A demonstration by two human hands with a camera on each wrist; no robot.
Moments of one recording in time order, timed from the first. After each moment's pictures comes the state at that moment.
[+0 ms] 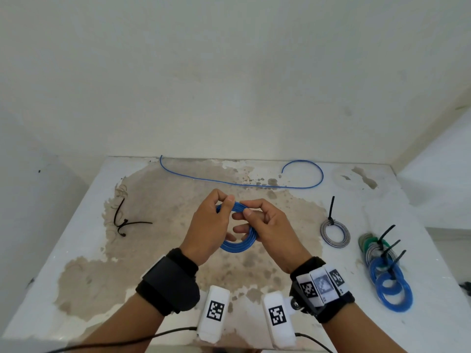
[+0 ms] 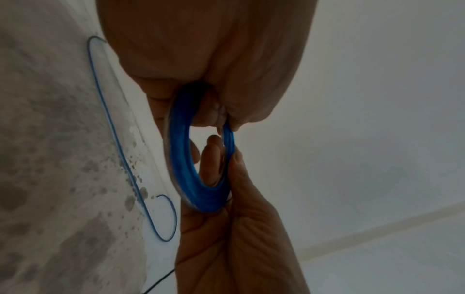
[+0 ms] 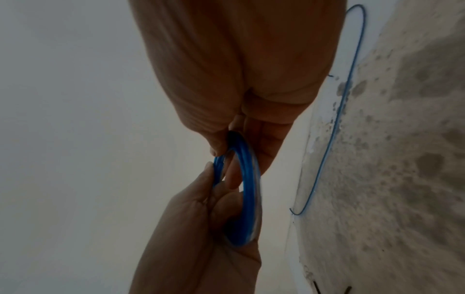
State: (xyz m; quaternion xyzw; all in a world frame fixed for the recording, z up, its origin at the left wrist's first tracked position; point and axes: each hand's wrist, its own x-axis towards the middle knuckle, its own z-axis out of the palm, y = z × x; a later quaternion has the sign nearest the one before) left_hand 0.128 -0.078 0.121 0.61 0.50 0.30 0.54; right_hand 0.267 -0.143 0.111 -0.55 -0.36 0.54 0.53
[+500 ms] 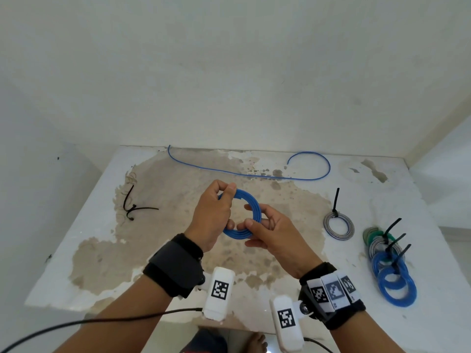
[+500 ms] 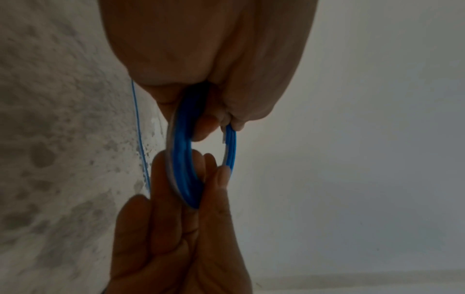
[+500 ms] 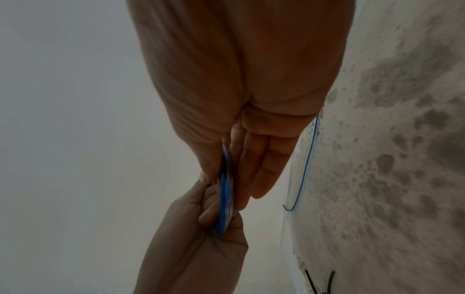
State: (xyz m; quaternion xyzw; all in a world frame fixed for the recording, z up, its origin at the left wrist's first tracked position) left_hand 0.145 -0.094 0.117 0.53 0.52 0.32 0.58; right_hand 0.283 -0.178 0.093 -0.51 -0.37 0.60 0.49
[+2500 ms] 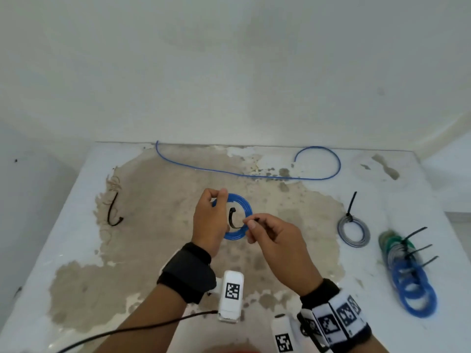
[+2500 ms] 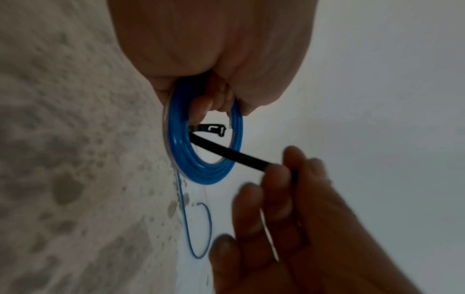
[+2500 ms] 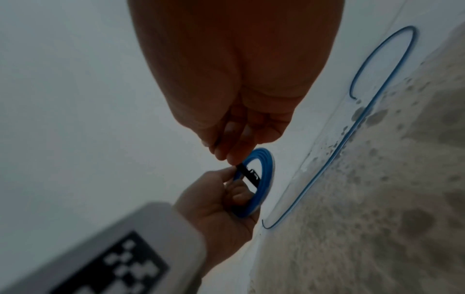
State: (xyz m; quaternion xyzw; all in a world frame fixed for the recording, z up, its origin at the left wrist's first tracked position) left_hand 0.136 -0.009 0.048 0.45 0.60 0.33 0.57; right_hand 0.251 -0.118 0.071 -0.65 -0.44 0.40 0.47
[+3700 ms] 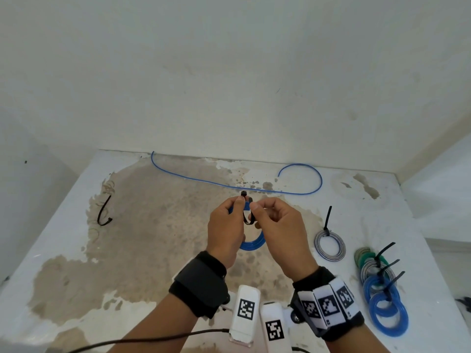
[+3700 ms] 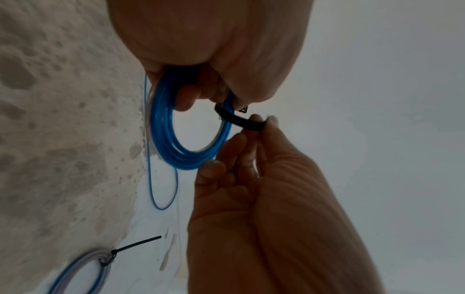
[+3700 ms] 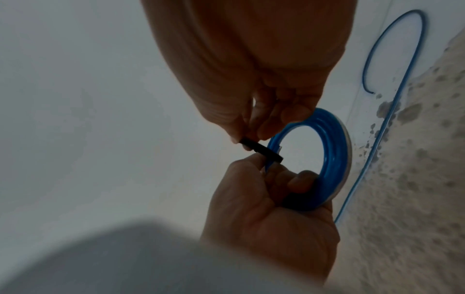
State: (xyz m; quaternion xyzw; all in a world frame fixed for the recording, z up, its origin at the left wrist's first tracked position) left_hand 0.215 -0.073 0.087 0.42 0.57 0.38 0.60; right_hand 0.313 -0.129 0.108 -0.65 -0.39 0.38 0.53
